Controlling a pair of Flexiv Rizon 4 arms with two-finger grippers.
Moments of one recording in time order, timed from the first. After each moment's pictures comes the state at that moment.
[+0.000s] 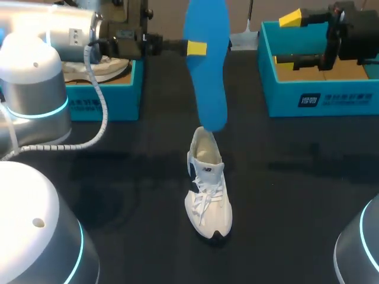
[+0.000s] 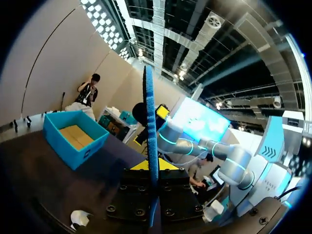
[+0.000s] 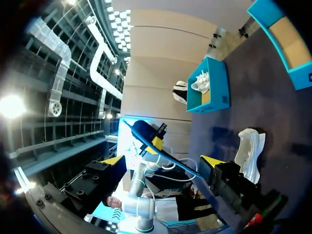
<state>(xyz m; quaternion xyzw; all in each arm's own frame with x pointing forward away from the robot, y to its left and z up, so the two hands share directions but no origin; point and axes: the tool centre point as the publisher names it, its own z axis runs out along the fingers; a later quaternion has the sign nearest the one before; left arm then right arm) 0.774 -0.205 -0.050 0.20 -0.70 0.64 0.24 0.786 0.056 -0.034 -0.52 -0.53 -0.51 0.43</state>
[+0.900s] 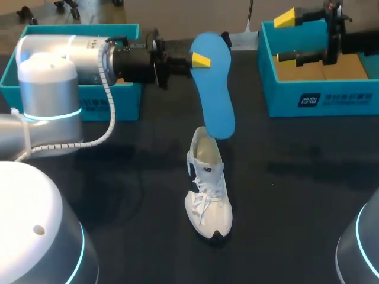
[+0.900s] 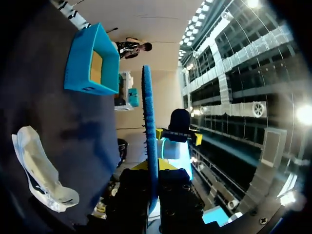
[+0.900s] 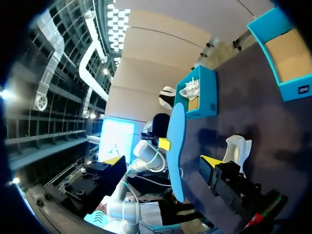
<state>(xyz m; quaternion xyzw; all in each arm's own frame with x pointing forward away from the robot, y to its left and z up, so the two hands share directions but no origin) 0.789 -0.215 -0.089 0.45 -0.52 0.49 0.53 0.782 0.062 -0.029 -0.56 -0.57 -0.49 0.35</state>
